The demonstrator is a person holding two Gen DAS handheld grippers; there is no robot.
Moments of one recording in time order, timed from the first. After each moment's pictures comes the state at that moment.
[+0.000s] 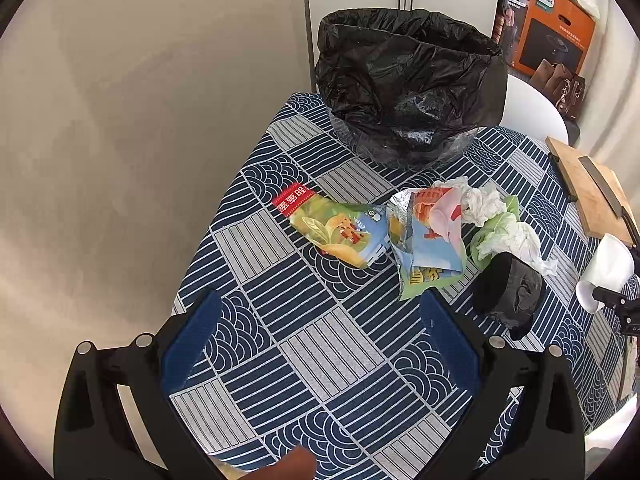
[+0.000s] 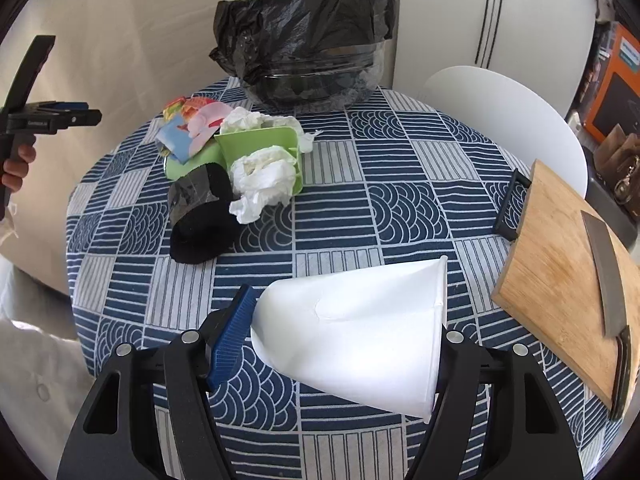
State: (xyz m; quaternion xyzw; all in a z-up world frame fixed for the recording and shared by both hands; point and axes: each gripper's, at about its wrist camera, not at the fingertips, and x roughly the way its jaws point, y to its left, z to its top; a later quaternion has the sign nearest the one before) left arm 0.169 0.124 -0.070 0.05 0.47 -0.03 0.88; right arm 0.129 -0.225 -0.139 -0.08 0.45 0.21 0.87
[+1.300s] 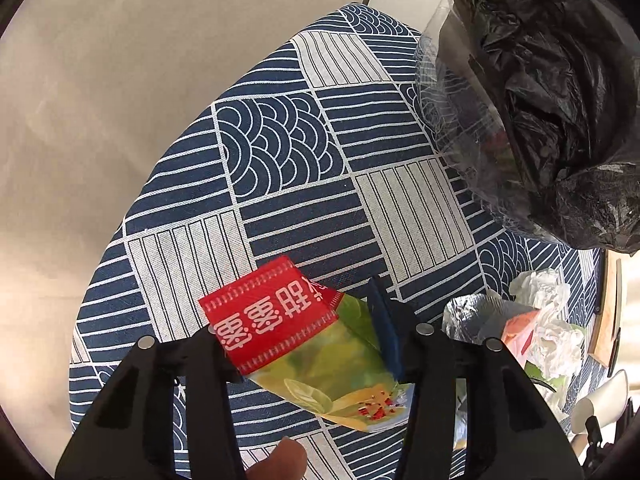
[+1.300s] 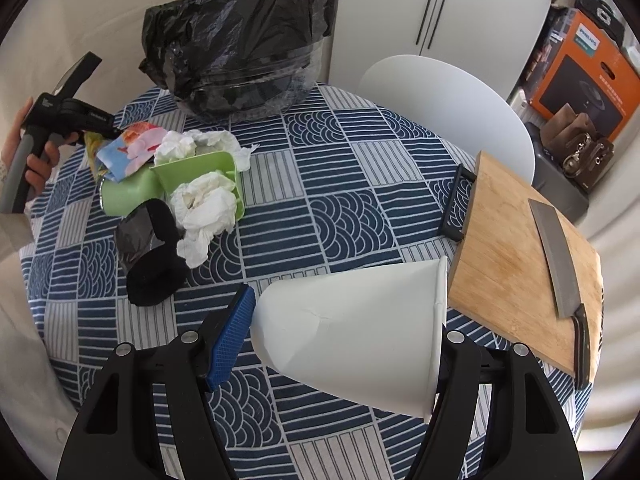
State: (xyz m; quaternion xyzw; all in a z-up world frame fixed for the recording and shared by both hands) left arm 0.318 0.158 -0.169 -0.11 0.61 0.01 0.79; right arm 0.155 -0.217 -0.119 -0.09 0.48 0.09 0.87
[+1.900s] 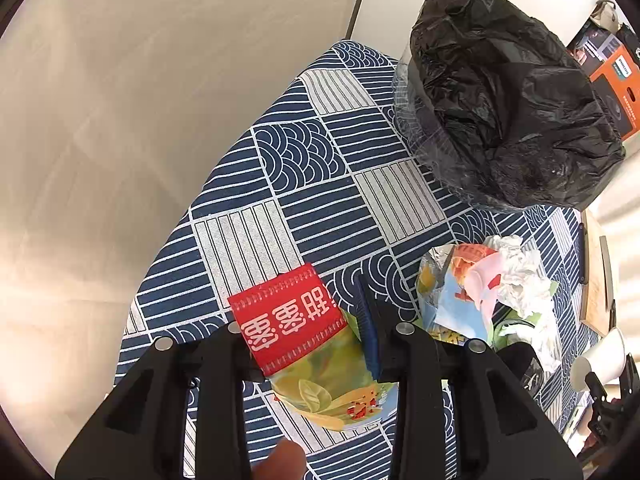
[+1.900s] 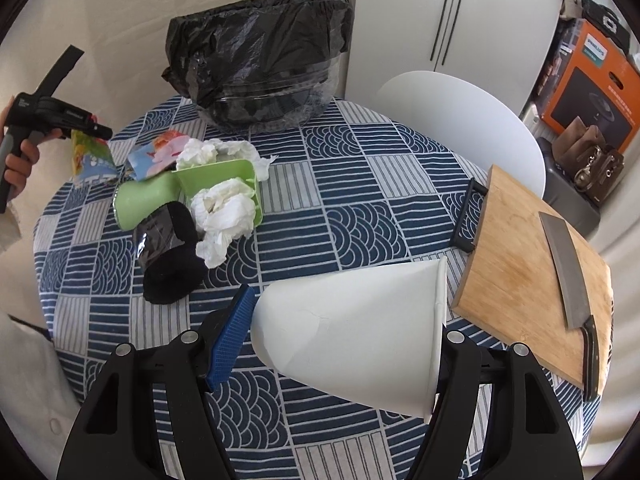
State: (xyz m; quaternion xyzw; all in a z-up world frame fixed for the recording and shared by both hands) left arm 0.267 0.167 -0.107 -0.09 0.57 0.00 0.82; right arm 0.145 -0.216 -0.115 -0.08 0.45 0.12 0.88
